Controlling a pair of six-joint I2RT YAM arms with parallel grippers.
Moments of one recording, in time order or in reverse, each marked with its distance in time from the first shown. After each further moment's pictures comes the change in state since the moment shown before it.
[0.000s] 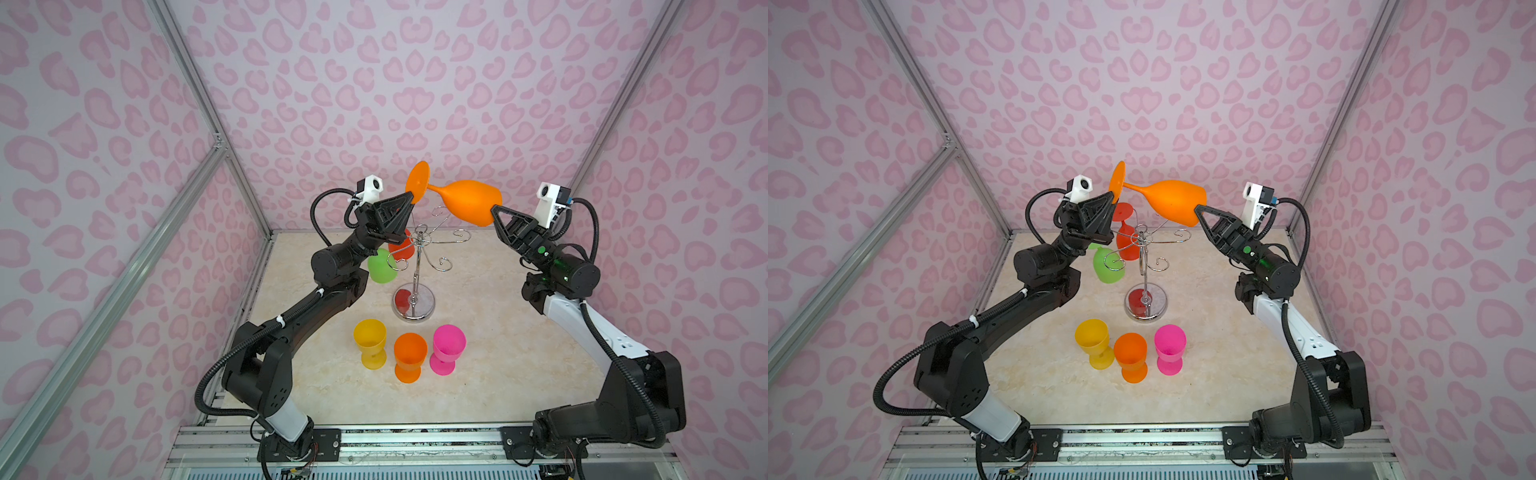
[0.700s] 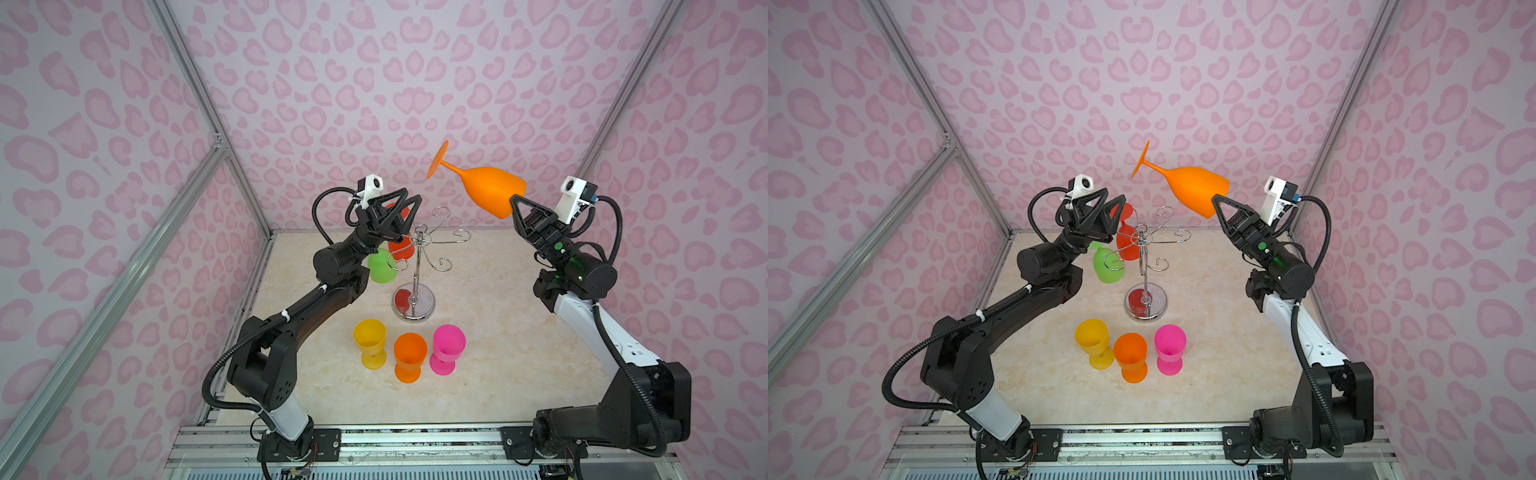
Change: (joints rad) left arm 0.009 0.013 0.009 0.027 0.039 0.019; right arm -0.118 -0.055 0.023 -0.059 0.043 -0.005
